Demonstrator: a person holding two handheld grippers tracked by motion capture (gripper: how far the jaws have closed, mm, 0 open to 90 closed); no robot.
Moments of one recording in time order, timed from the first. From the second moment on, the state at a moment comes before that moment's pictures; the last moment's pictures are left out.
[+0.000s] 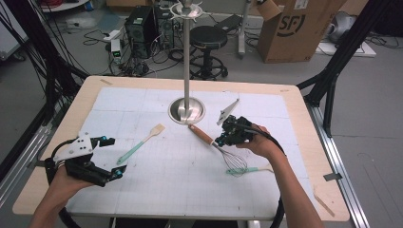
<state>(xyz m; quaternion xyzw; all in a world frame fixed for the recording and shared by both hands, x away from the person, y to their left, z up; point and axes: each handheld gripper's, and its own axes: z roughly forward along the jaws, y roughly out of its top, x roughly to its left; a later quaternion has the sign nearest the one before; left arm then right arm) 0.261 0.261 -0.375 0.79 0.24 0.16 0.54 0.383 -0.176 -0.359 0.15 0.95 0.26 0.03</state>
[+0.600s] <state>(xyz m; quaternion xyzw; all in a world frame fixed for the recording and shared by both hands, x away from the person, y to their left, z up) 0.260 0.262 -0.375 0.80 0.24 0.16 0.54 0.398 -0.177 -0.366 0.19 0.95 0.24 0.04</state>
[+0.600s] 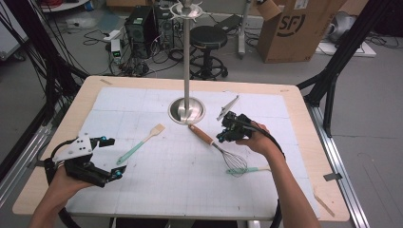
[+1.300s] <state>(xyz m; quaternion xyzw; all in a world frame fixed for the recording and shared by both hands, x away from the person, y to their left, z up) 0.260 0.263 -0.375 0.80 0.23 0.16 0.53 0.401 -0.176 -0.385 0.21 0.95 0.21 0.03</state>
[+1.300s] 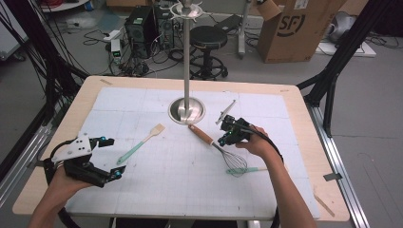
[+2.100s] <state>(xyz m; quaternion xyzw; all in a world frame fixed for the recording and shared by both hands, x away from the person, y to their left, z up) 0.258 0.261 -0.374 0.80 0.23 0.16 0.53 0.388 -0.170 -0.397 0.18 0.96 0.21 -0.03</state>
